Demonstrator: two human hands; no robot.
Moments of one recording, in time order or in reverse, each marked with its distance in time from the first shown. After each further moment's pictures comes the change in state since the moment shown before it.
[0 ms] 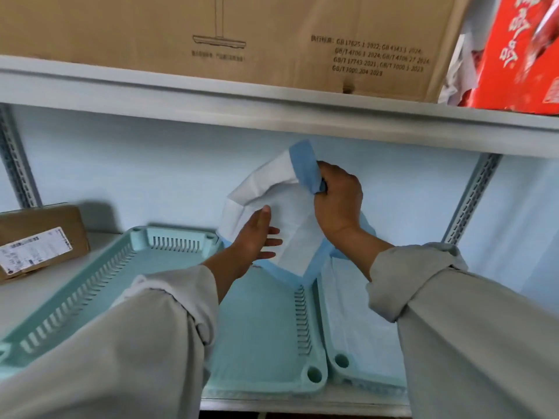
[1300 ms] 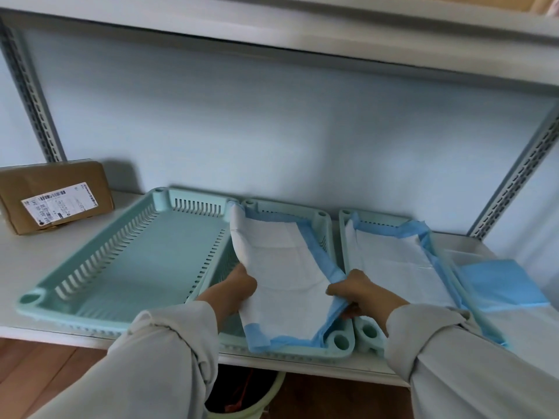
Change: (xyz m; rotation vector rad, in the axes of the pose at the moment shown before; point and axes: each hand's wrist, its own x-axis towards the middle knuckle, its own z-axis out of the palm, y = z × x) left_hand -0.030 -0.124 -0.051 0.391 0.112 -0.498; right_hand -0.146 0.083 0.034 -0.078 -0.870 1.179
